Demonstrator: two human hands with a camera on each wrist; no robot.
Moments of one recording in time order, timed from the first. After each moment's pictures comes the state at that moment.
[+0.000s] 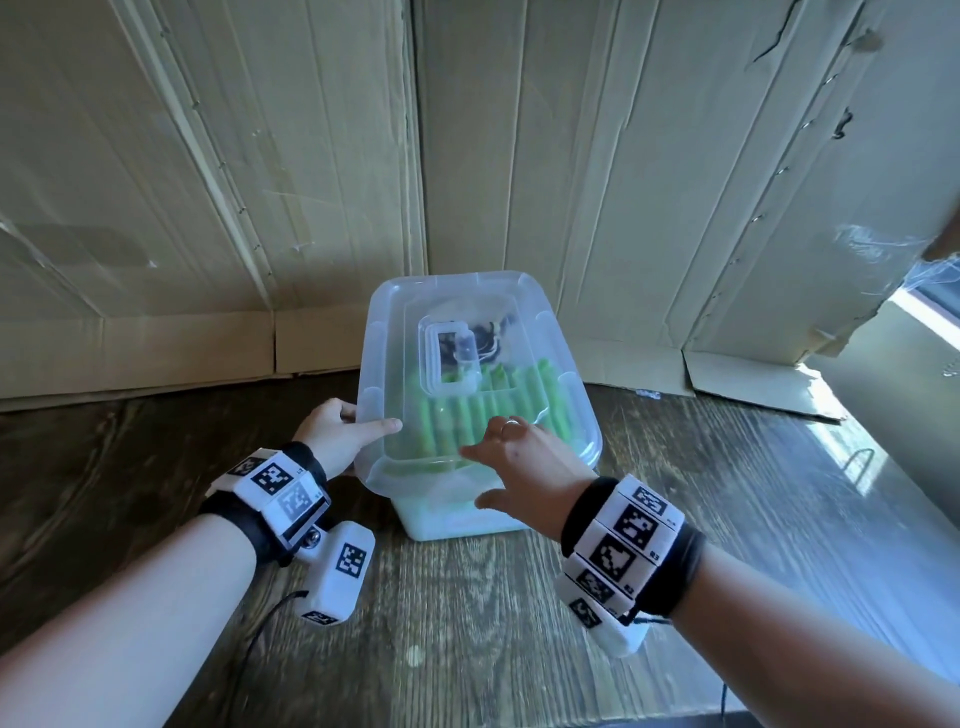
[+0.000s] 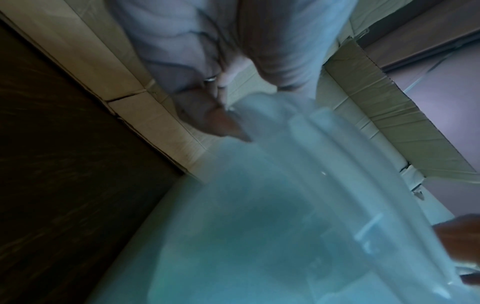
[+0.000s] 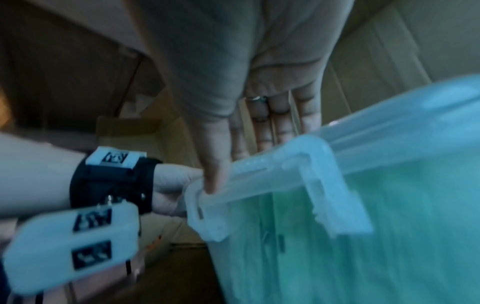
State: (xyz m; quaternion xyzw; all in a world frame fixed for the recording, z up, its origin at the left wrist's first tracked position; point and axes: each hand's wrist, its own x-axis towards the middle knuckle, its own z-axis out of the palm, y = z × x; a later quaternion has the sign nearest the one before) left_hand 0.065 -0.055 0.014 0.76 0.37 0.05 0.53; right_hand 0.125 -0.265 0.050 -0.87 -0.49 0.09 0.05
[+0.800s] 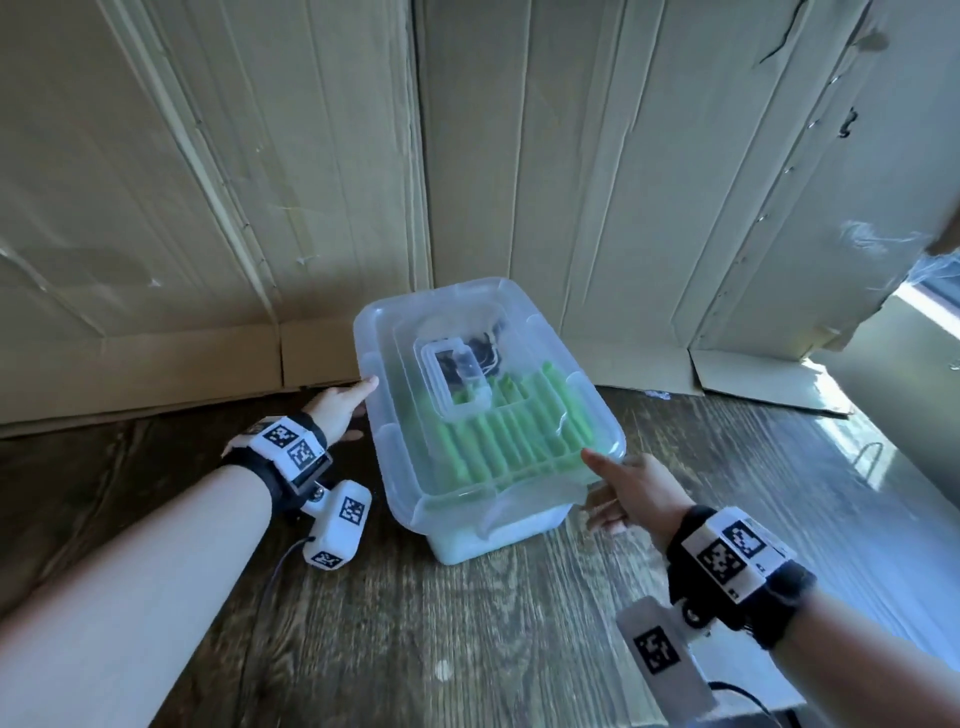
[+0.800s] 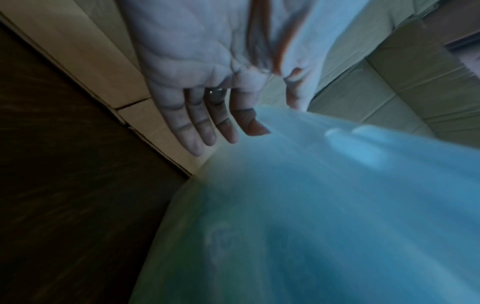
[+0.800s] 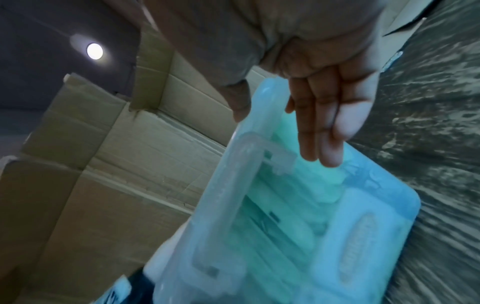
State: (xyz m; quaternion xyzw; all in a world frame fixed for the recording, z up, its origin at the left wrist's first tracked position) left_hand 0.101 0.008 0.009 0.72 0.35 0.02 0.60; right_hand 0.158 -0.312 0.015 -0.80 0.01 0.30 0.52
